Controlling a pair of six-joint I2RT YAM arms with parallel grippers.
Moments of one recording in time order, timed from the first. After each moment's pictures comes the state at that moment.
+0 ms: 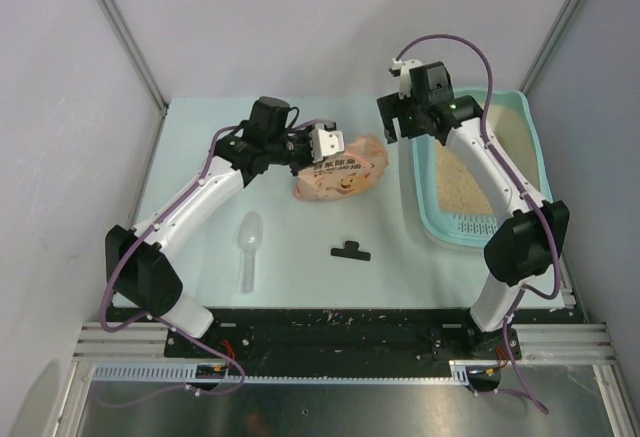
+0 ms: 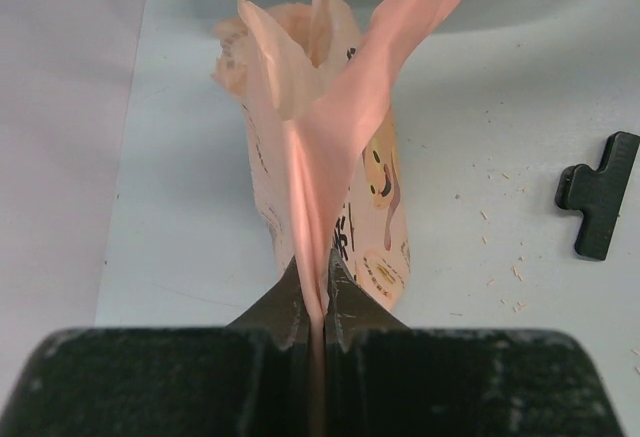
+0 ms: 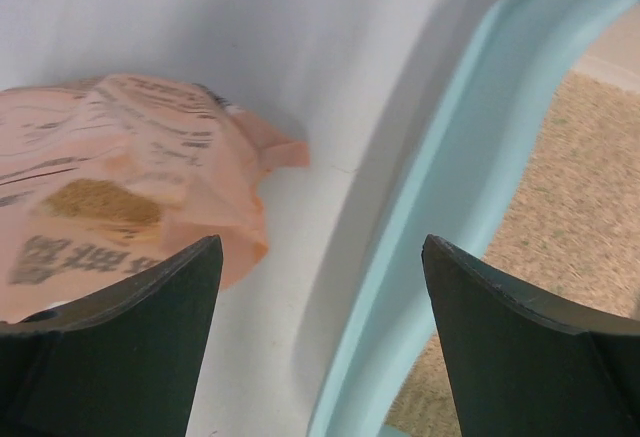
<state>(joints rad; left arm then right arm) -0.54 1.54 1.45 -0.53 0.52 0.85 0.36 1.76 1.80 -0.76 0.05 -0.04</state>
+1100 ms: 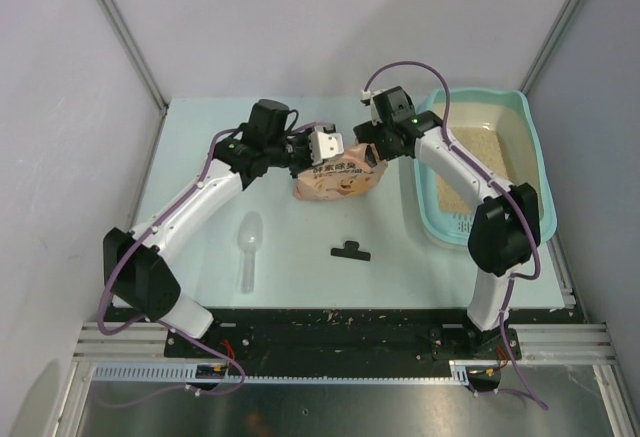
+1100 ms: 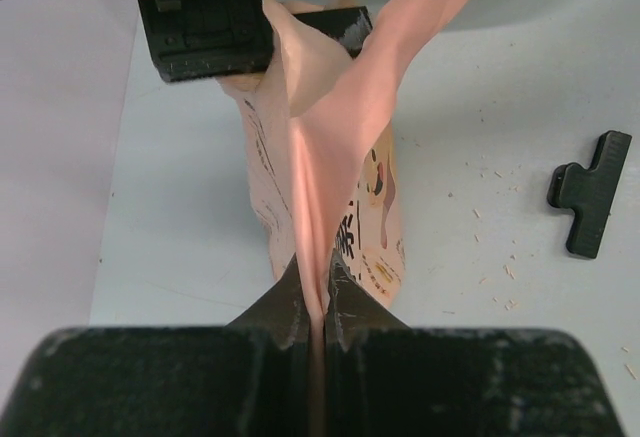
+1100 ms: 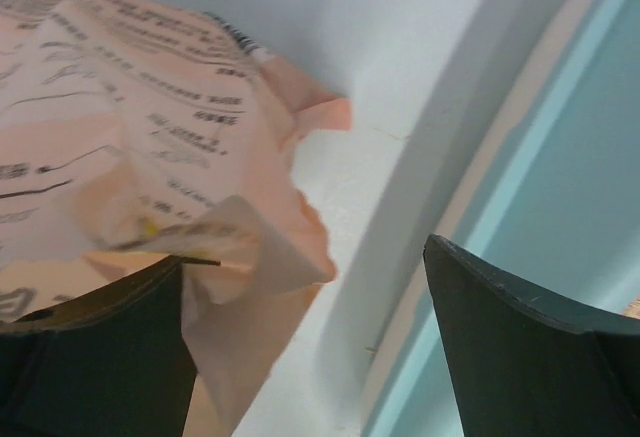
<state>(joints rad) -0.54 1.52 1.42 -0.52 0.52 0.84 0.49 1.86 1.71 -0.72 0.13 0.00</state>
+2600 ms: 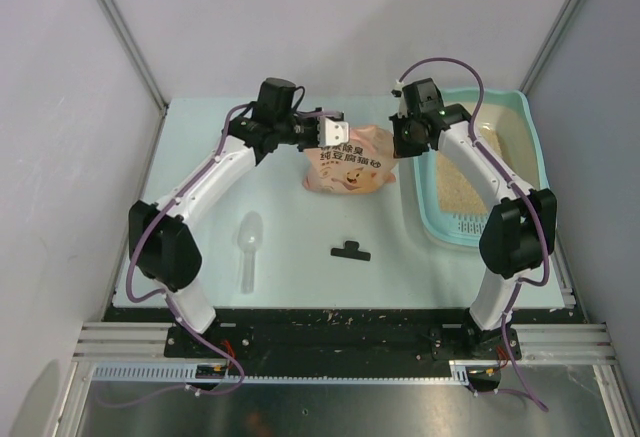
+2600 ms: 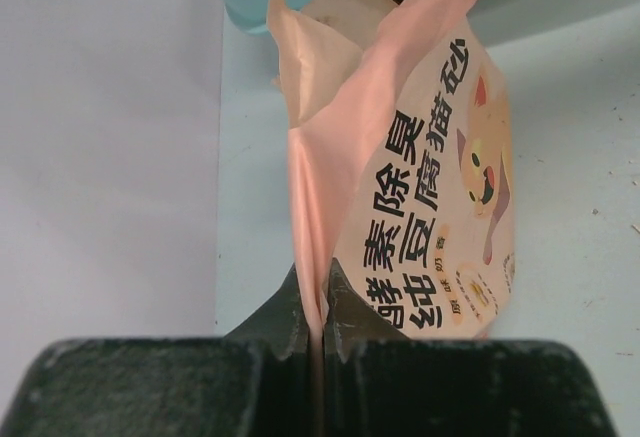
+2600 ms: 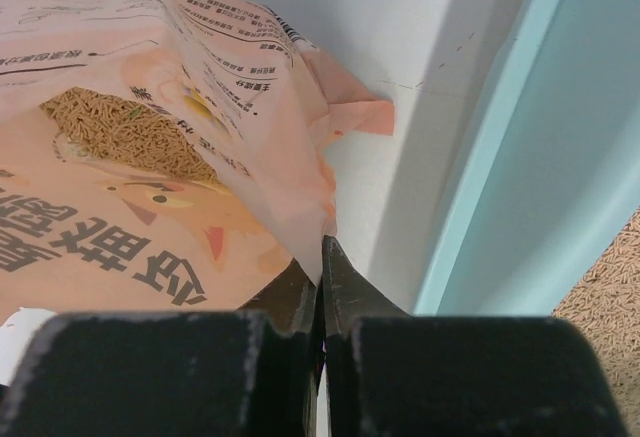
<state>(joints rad) -0.49 1.72 1.63 -0.47 0.58 1.09 0.35 1.81 1.70 -0.81 -0.04 0.17</state>
